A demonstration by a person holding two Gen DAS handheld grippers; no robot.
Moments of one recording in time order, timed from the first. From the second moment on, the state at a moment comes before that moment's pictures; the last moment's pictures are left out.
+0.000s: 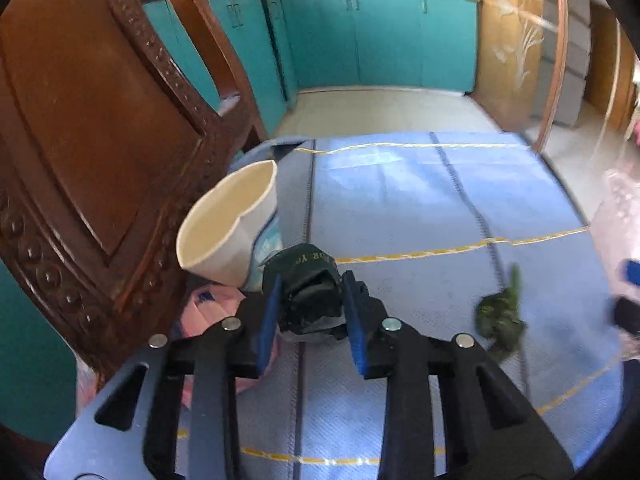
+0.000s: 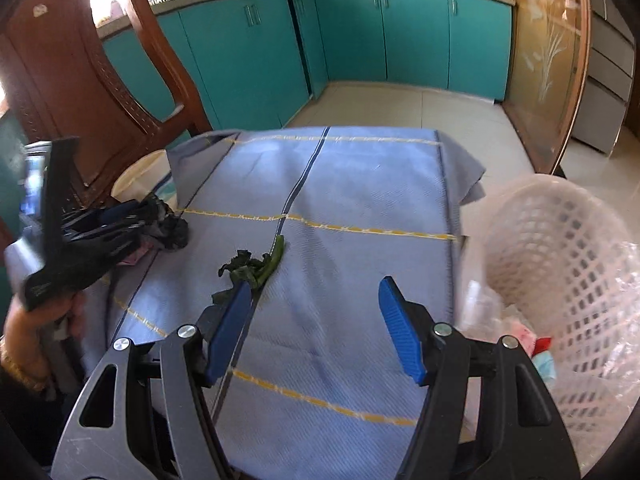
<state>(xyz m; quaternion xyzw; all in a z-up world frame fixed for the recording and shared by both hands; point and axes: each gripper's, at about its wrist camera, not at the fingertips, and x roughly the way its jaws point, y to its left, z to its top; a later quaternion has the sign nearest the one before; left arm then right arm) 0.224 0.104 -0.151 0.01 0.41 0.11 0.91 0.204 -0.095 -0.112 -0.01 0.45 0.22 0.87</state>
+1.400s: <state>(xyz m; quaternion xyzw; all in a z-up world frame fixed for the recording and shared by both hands) 0.155 0.043 -0.149 -0.02 0.42 -0.04 0.91 0.195 -0.097 -0.141 -0.05 0.48 0.19 0.86</state>
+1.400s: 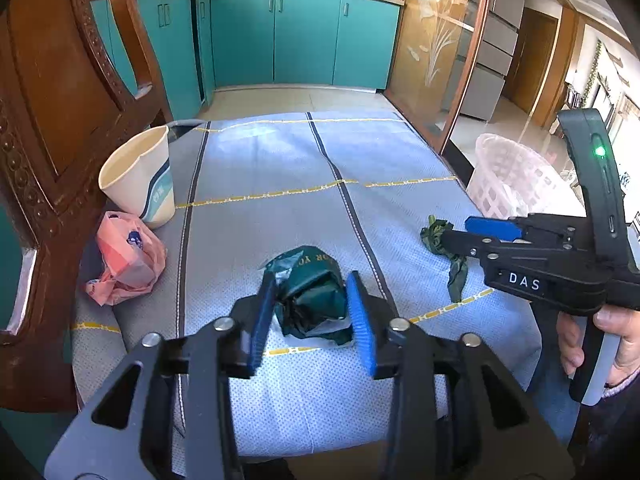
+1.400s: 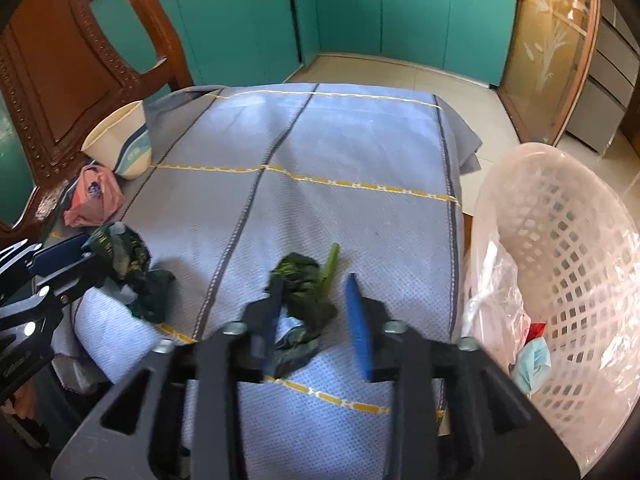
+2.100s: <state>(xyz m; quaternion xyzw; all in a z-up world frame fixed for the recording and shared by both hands) 0.160 0.044 -0.169 -0.02 0.44 -0.04 0.90 0.188 -0.080 -0.153 -0.07 0.48 0.21 0.85</state>
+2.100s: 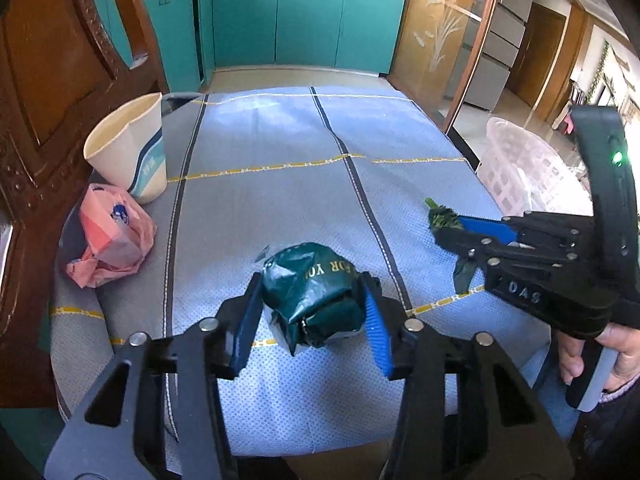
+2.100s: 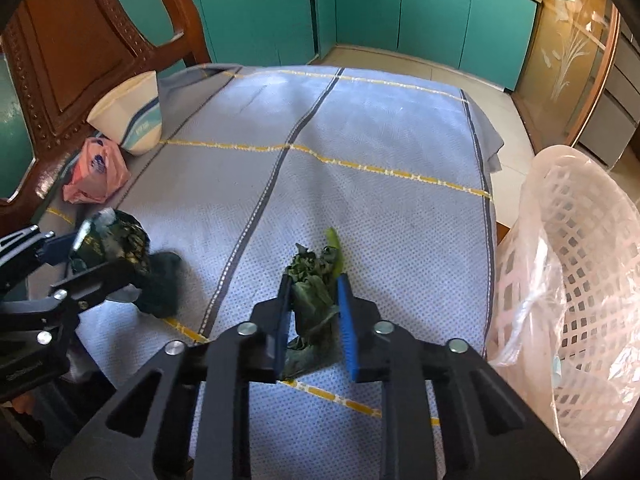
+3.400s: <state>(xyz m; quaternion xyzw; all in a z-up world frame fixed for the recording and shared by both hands) 0.181 -0.136 -0.049 0.07 0.29 -0.17 0.94 0.118 -0.314 -0.031 0.04 0.31 -0.02 0.95</state>
